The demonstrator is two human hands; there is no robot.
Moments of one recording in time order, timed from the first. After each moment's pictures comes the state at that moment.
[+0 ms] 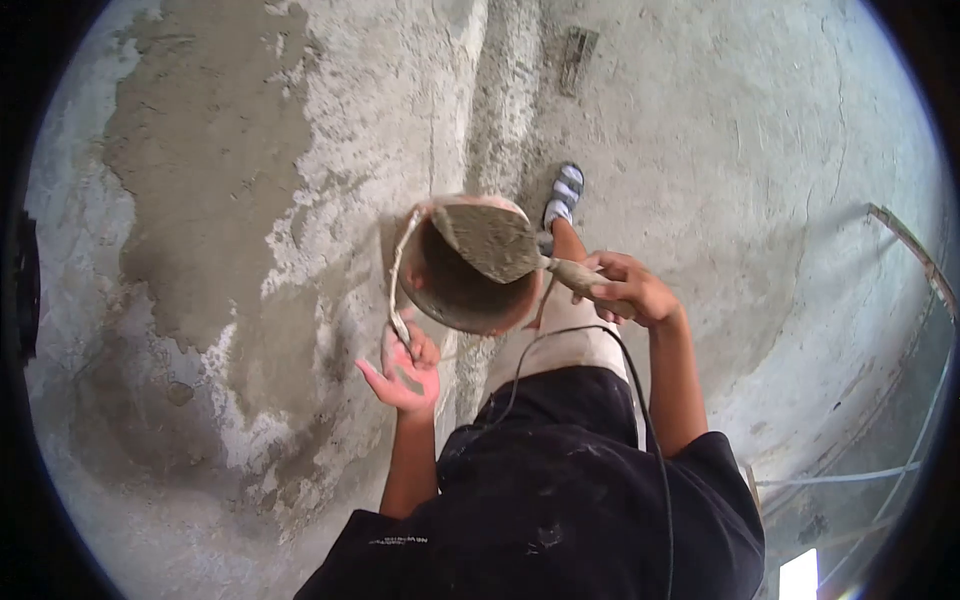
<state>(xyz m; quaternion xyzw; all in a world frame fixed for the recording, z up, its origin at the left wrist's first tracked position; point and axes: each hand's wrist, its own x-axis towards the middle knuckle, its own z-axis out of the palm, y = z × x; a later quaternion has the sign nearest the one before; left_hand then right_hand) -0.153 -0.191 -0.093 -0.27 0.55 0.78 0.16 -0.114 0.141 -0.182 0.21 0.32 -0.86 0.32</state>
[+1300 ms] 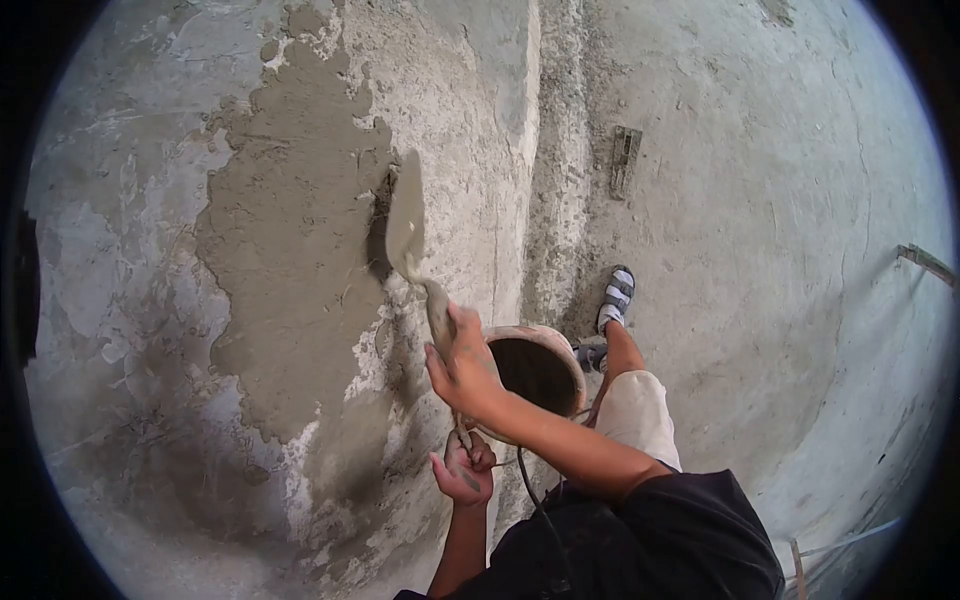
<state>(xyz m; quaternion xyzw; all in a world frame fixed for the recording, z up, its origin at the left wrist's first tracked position) -0.153 -0.221 -0.106 -0.32 0.52 0.77 0.16 -0.295 -0.097 -0.125 0.14 0.73 -0.67 -0.08</state>
